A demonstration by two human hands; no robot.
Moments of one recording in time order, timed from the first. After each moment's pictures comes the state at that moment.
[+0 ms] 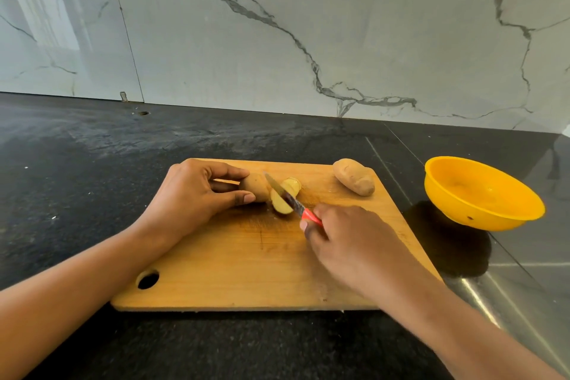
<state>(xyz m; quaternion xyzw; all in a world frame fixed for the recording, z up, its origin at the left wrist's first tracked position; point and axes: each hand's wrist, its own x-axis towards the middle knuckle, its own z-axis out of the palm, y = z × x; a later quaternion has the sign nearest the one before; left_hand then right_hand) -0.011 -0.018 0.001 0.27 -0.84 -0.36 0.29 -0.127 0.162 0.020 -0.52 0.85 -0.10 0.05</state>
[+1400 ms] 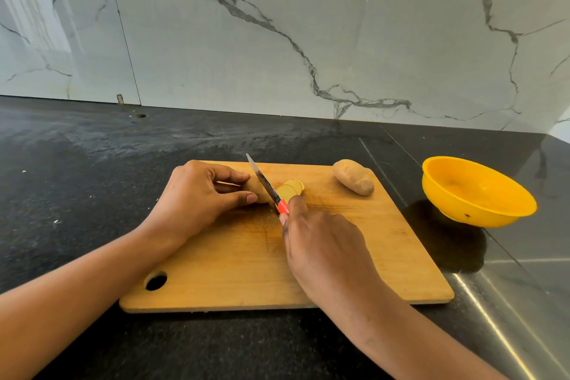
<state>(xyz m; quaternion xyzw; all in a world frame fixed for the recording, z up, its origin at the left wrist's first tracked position) -0.011 -0.023 -0.003 0.28 -0.84 -0.36 0.29 -0.095 0.141 0.003 -0.53 0.84 -0.09 -0.10</state>
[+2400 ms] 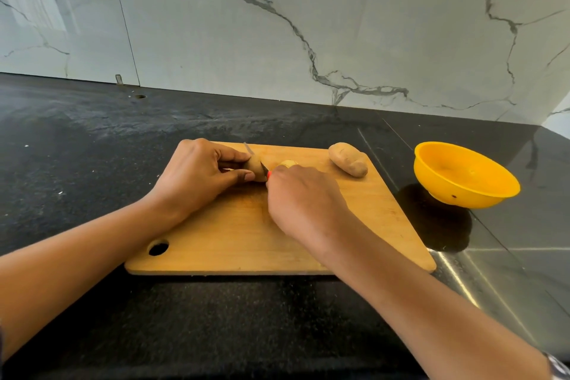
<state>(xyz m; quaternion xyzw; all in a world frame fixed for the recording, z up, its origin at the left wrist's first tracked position) -0.008 -0.012 0.001 0.22 -0.88 -0.27 0.32 -0.091 0.119 0.035 -0.54 0.84 0.00 -0.01</state>
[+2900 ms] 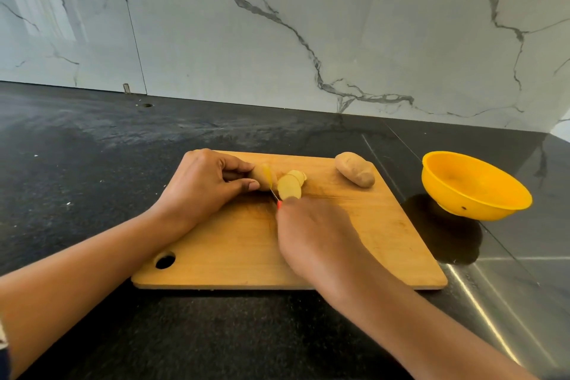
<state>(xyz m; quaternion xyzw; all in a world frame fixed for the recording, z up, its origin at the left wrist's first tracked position) -0.011 -0.022 -0.006 0.24 -0.87 -0.28 0.32 -0.087 0.128 0.025 -0.54 0.84 0.03 0.06</state>
